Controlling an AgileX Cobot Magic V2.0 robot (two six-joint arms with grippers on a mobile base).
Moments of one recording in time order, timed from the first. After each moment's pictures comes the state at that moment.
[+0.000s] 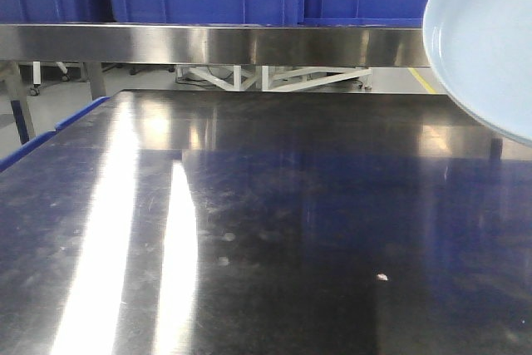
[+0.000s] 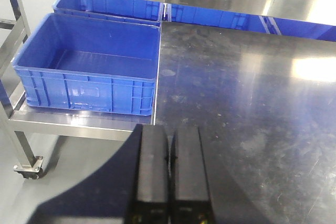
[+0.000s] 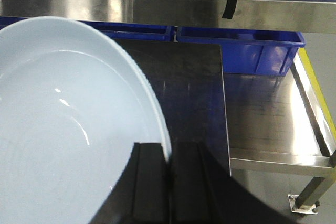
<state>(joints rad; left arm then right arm) -0.13 0.62 -0.45 -0.09 0.28 -0.08 0.02 0.58 -0.50 -0.04 0.33 0.11</state>
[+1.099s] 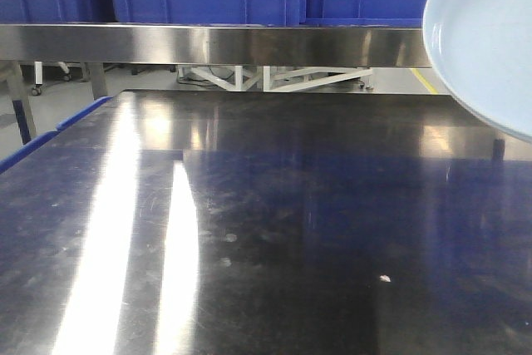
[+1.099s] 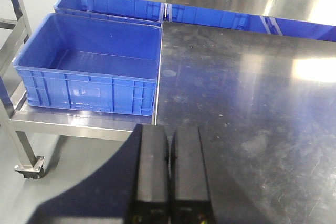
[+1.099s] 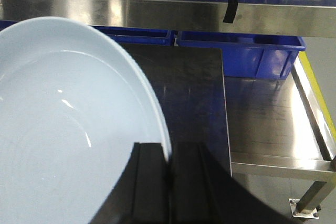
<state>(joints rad) -0.13 0.62 -0.45 -0.09 0.28 -0.08 0.02 0.58 -0.50 -0.04 0.32 0.11</state>
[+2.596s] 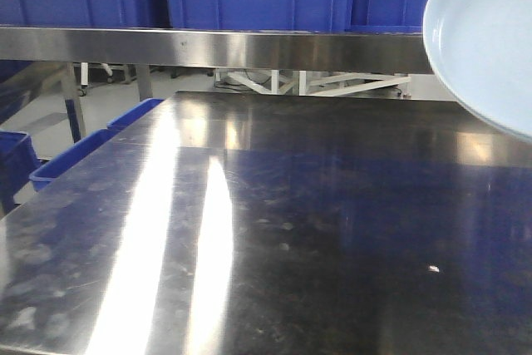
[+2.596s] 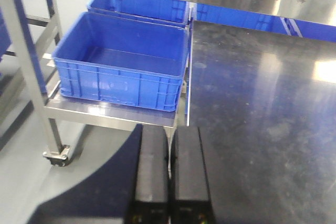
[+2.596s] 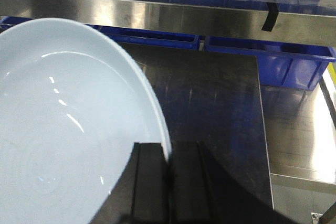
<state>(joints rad) -0.13 0.62 -0.45 -0.09 0.28 -0.08 0.02 0.58 -0.50 -0.04 0.32 0.11</state>
